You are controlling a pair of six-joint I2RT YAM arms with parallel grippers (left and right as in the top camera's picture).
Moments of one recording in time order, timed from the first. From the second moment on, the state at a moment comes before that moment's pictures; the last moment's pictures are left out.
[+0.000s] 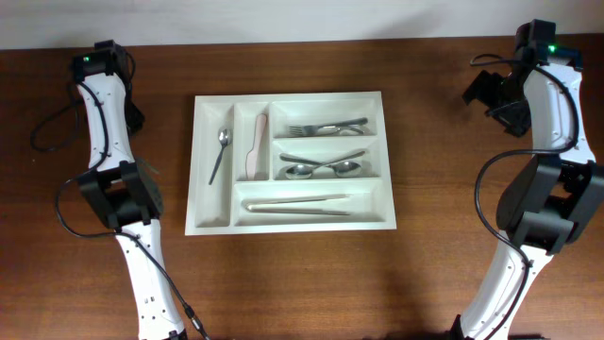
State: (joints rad) left arm 0.23 2.88 2.92 -1.63 -0.40 -0.52; right arm -0.27 2.27 2.11 -1.16 0.00 0.46
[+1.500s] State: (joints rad) left arm 0.23 2.92 2.92 -1.63 -0.46 -0.53; right arm -0.27 2.27 2.11 -1.16 0.00 0.46
